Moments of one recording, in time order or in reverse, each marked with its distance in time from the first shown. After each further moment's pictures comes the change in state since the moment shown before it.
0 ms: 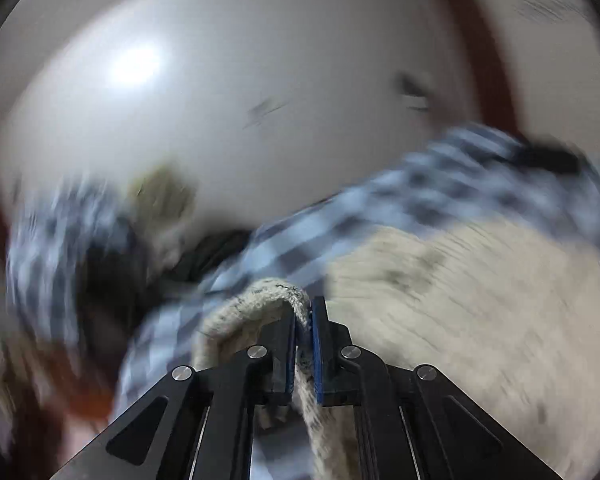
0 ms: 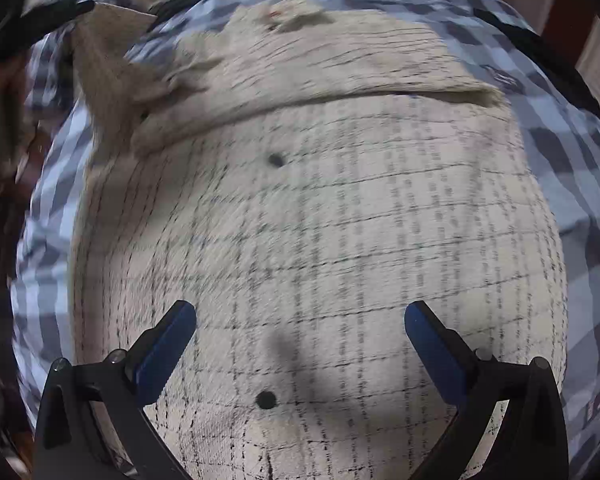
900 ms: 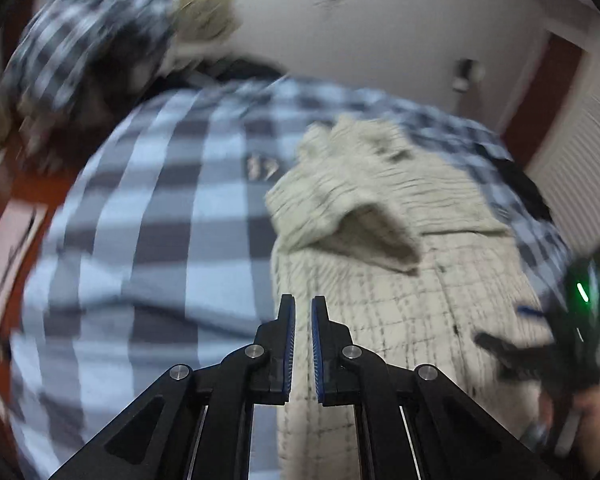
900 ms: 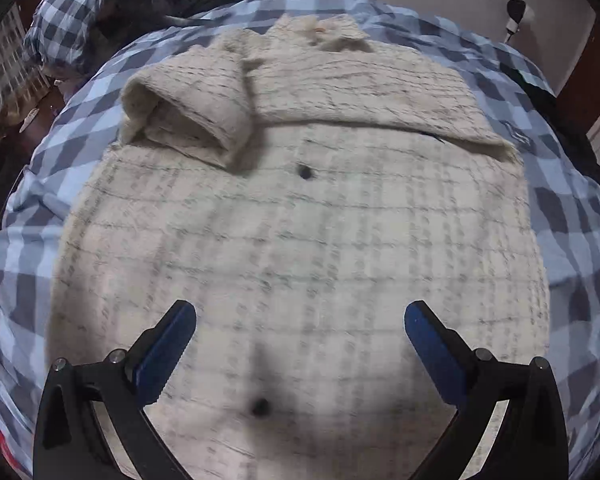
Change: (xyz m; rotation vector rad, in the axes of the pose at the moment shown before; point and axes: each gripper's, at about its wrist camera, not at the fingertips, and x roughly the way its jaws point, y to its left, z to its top) left arm -0.146 0.082 -0.137 -0.590 0.382 -0.200; right arm 0.000 0.054 -0.006 -0.228 -0.072 -0.060
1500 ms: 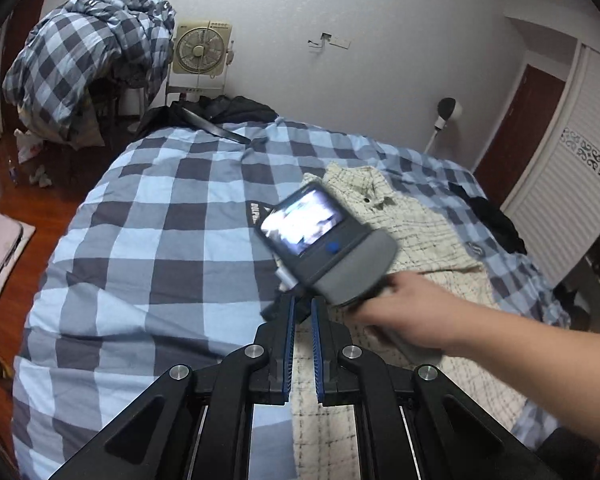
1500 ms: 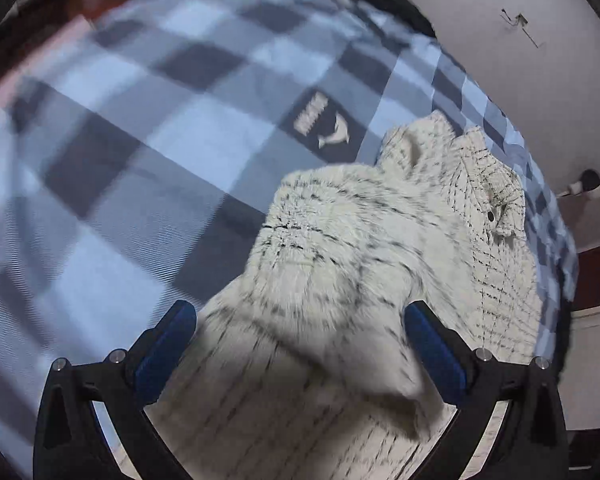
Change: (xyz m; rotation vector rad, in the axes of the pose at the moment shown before) left arm -0.041 0.043 0.012 -0.079 -0.108 -0.102; right arm 0.110 0.238 0.153 -0.556 0.093 -0.203
